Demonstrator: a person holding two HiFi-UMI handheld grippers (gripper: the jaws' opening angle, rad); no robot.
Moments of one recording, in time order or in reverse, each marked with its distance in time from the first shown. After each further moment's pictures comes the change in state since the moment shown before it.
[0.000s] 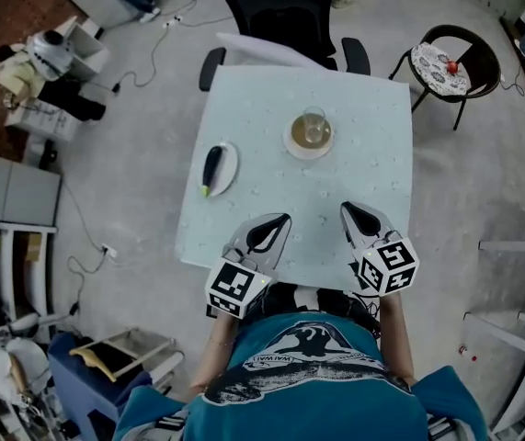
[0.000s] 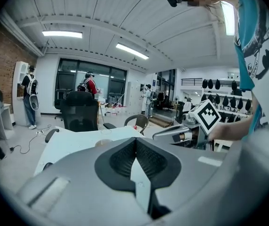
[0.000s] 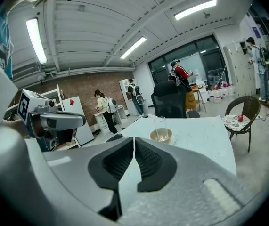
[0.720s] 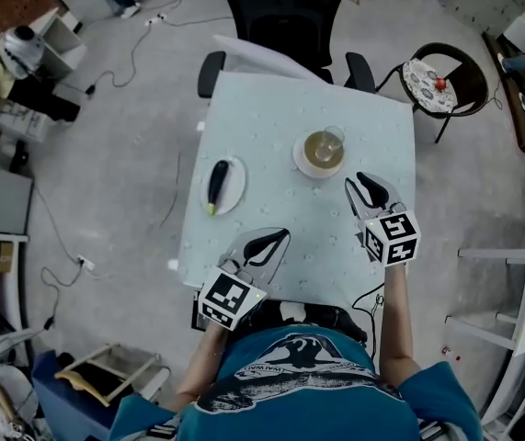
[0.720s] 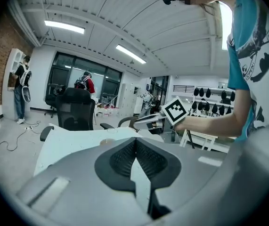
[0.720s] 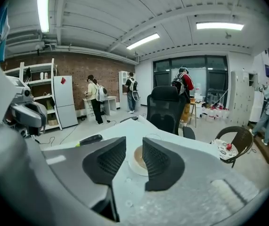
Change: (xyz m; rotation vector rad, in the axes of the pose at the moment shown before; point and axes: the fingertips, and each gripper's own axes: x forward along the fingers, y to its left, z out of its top) left arm -0.023 0.063 -0.011 -0.047 -0.035 -0.141; right arm 0.094 -0.031 0.059 -0.241 0.067 -0.163
